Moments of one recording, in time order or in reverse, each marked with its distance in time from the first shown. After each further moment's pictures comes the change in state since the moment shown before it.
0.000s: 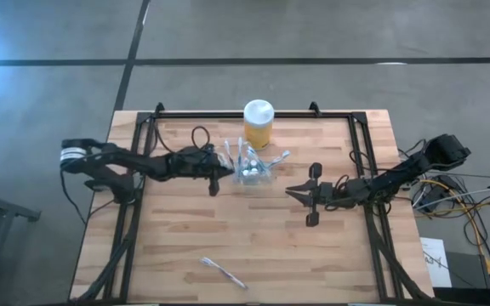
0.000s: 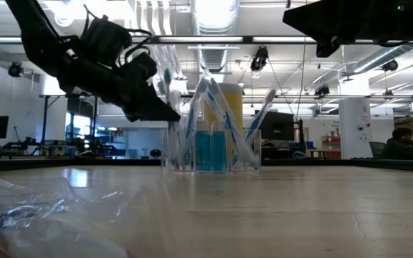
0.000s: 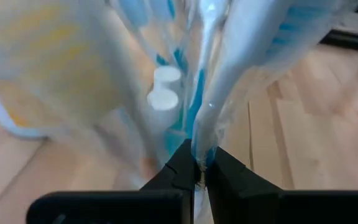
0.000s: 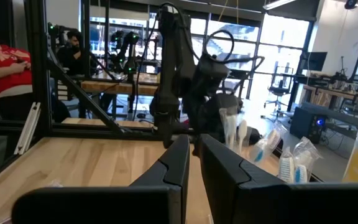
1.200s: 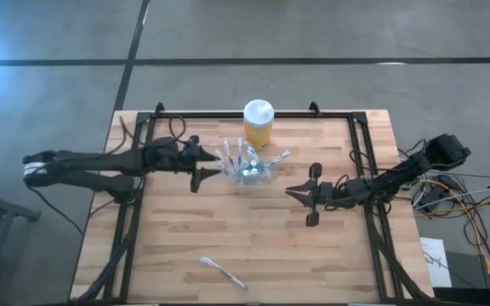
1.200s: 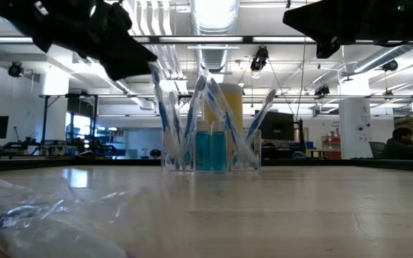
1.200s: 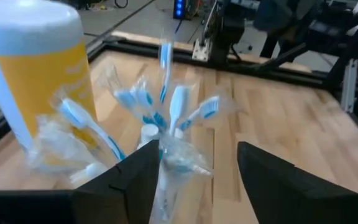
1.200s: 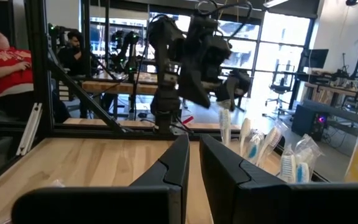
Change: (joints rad) left arm -0.001 -0.463 0.058 -0.435 0.044 -0.001; right arm 0.000 0.000 -0.001 -0.003 -0.001 0.016
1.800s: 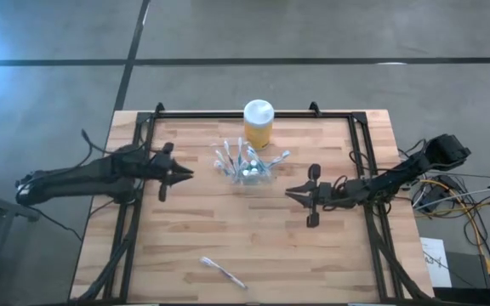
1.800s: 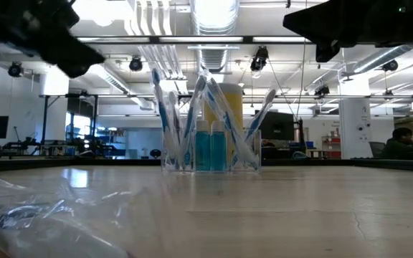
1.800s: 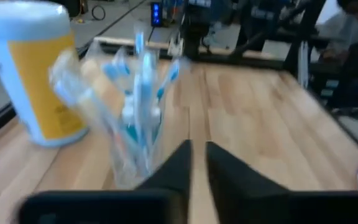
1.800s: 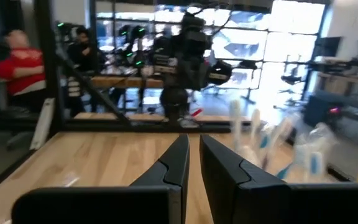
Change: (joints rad) left arm -0.003 -0.549 -0.161 -0.368 0.085 0.061; right arm 0.000 0.000 0.000 -0.032 -0.019 0.046
